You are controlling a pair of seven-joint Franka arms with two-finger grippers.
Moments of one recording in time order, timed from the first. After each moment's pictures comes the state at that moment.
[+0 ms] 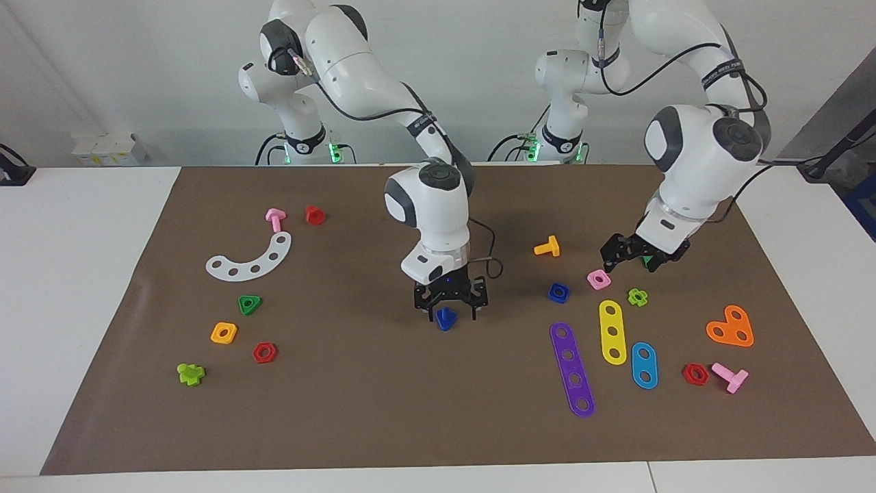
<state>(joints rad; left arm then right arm) -0.18 0.13 0.12 -1.76 -0.04 1.90 -0.03 0.64 0.67 -0.10 -1.48 -0.08 2.42 0.67</state>
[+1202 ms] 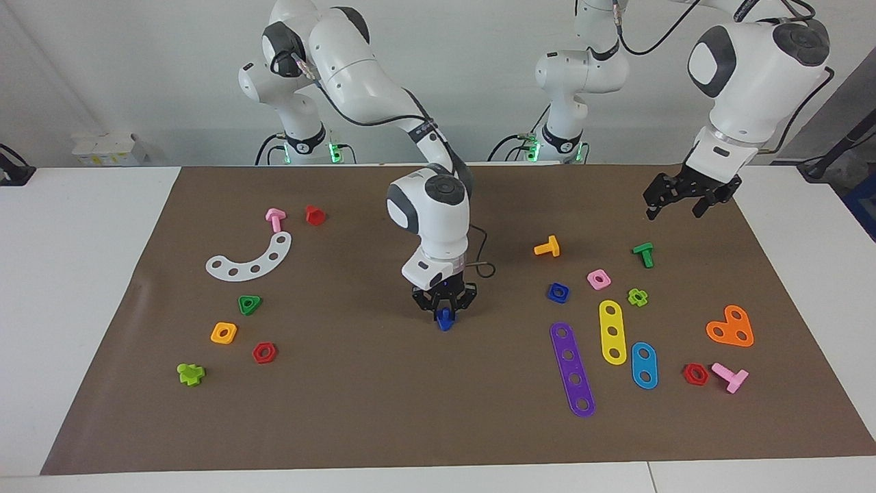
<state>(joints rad) -0.13 -0.02 0.09 -1.75 -0.01 1.76 0.00 0.65 0.65 -0.10 -1.50 -0.08 2.34 0.65</state>
